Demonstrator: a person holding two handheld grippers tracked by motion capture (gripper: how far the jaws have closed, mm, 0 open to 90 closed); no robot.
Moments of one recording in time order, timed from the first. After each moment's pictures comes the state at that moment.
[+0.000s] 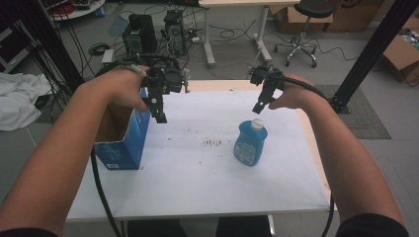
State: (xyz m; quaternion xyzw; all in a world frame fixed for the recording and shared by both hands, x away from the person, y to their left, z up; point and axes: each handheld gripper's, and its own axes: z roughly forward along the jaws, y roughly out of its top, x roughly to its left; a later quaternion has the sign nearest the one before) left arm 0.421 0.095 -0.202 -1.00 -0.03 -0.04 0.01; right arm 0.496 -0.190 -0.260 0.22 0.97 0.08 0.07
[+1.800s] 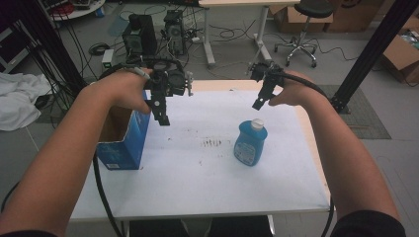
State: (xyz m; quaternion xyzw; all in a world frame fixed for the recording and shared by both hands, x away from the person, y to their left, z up) left arm 0.416 0.088 -0.205 -1.00 -0.02 -0.04 0.01; right arm 0.503 -0.192 -0.254 0.23 0.97 0.08 0.08
